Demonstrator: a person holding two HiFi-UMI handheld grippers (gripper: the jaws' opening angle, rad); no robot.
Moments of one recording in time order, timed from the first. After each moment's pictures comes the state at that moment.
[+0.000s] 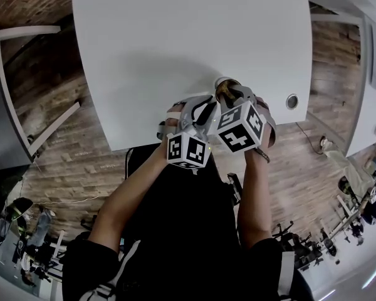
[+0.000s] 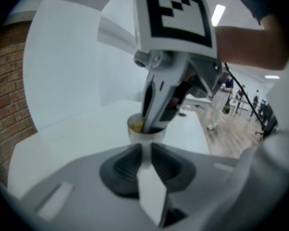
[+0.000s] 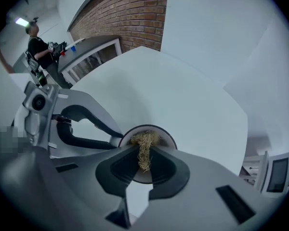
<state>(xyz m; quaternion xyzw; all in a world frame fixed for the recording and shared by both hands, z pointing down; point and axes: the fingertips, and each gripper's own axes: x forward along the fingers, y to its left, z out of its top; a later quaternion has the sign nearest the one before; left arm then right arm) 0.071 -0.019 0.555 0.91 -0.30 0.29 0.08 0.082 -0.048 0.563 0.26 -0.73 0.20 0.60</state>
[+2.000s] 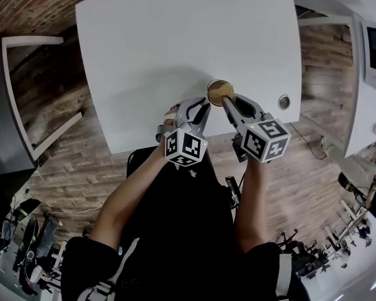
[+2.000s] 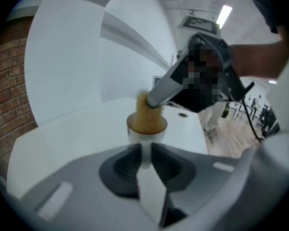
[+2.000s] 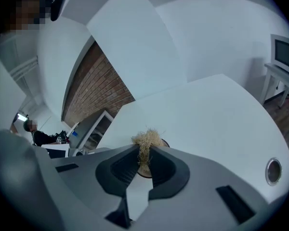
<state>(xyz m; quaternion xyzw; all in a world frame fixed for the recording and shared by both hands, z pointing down) 0.066 -0.023 0.562 0.90 -0.31 0.30 0.11 0.099 -0.059 0.512 0.40 -0.79 0.41 0.22</state>
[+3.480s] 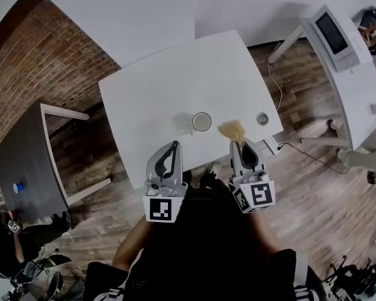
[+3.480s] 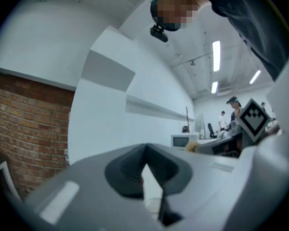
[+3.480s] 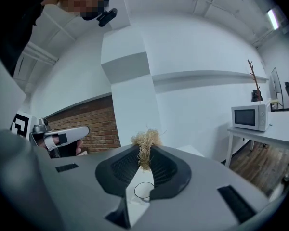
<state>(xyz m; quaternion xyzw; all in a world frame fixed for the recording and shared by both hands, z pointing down) -0.002 0.002 0.276 0.88 -0.47 0.00 -0.01 0.153 0.020 0.317 0.61 -0.78 0.13 0.02</state>
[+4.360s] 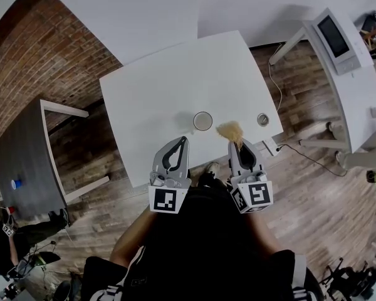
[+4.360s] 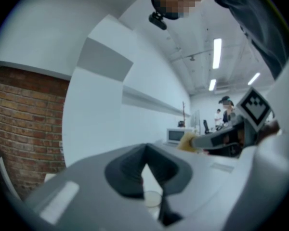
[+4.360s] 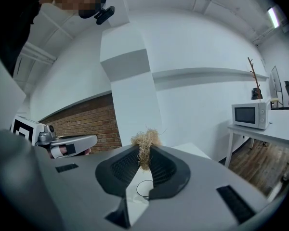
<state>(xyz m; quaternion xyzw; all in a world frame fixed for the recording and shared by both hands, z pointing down) 0.012 -0.005 0.303 0.90 -0.44 0.03 0.02 0.144 0.019 0.321 0.61 -0.78 0.14 0.03</state>
